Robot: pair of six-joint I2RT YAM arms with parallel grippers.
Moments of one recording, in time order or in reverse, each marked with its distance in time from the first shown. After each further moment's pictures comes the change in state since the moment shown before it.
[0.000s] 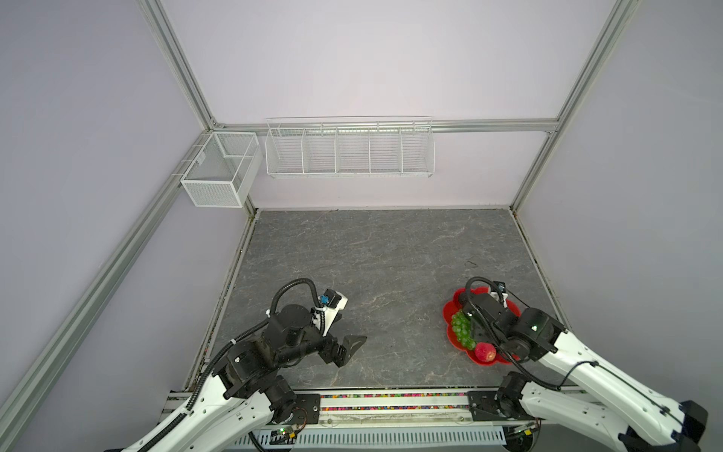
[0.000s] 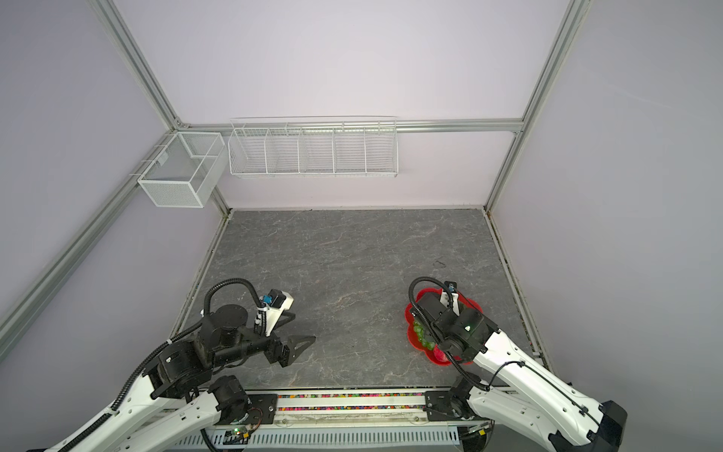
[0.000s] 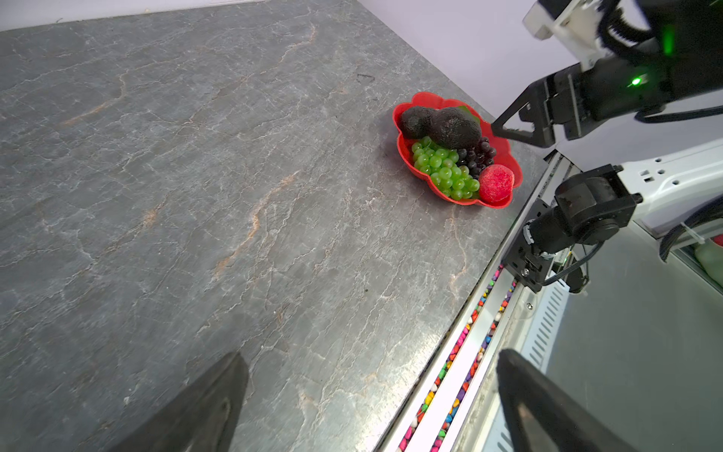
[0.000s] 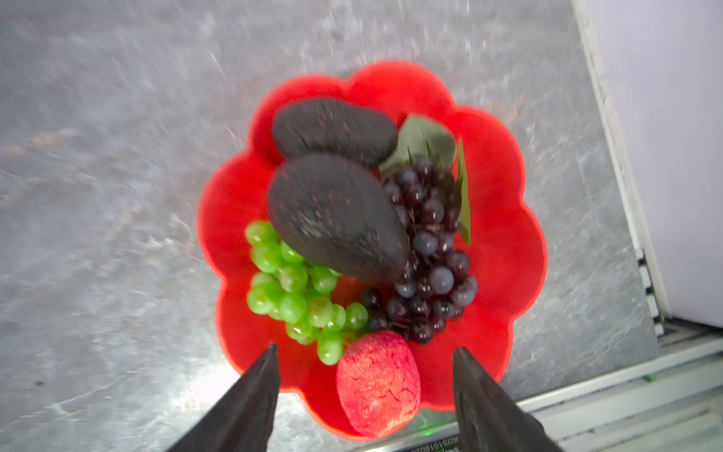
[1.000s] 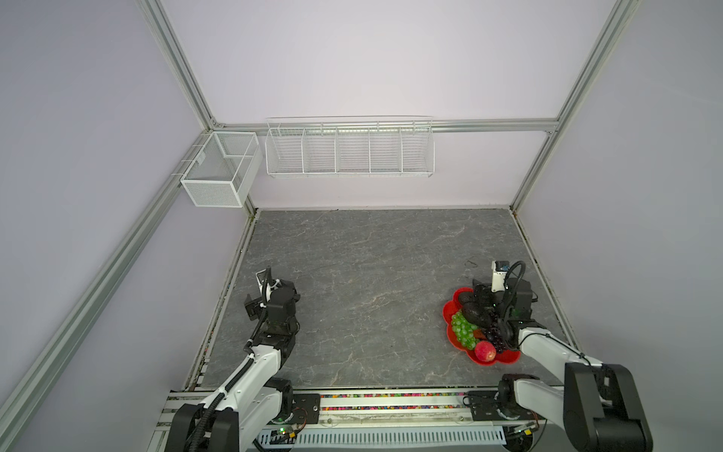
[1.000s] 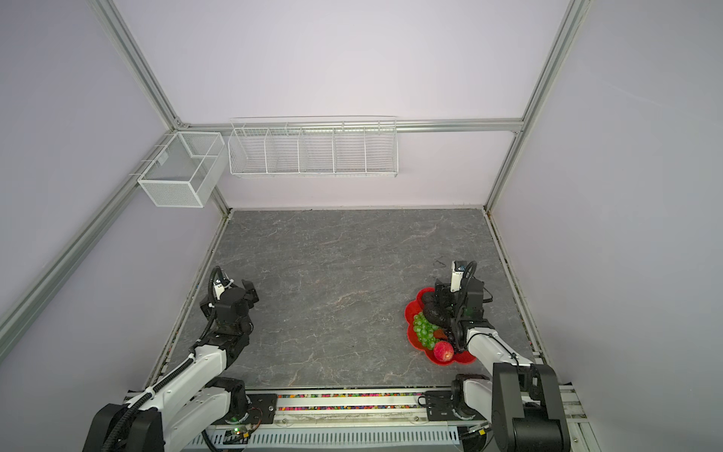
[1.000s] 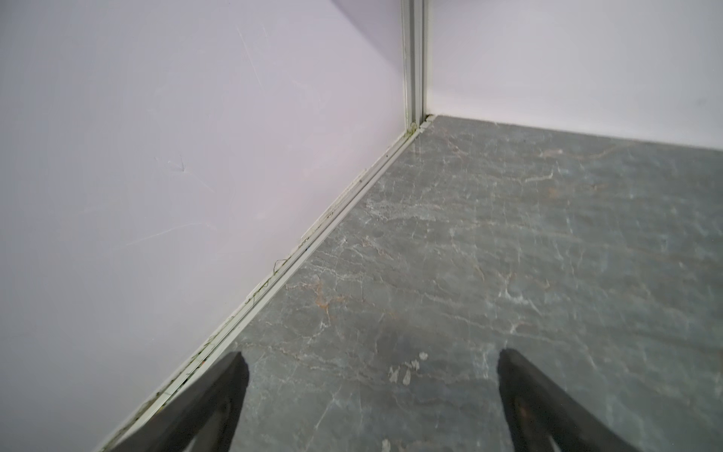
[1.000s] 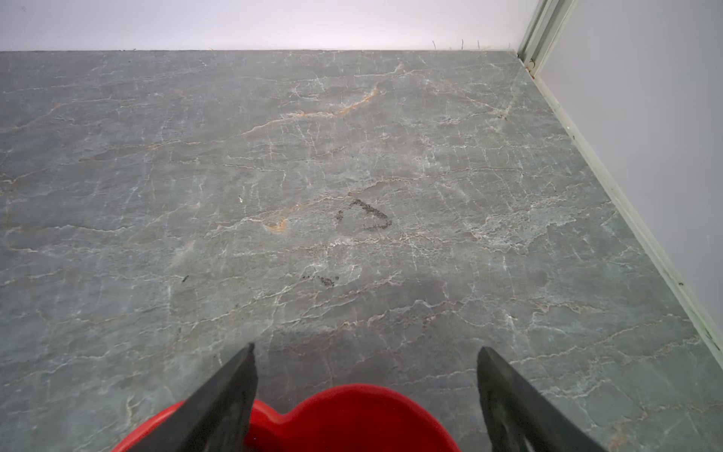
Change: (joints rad) left arm 0.706 0.427 -0.438 1.036 -0.864 0.092; right arm -0.814 0.317 -0.577 1.672 -0.559 -0.870
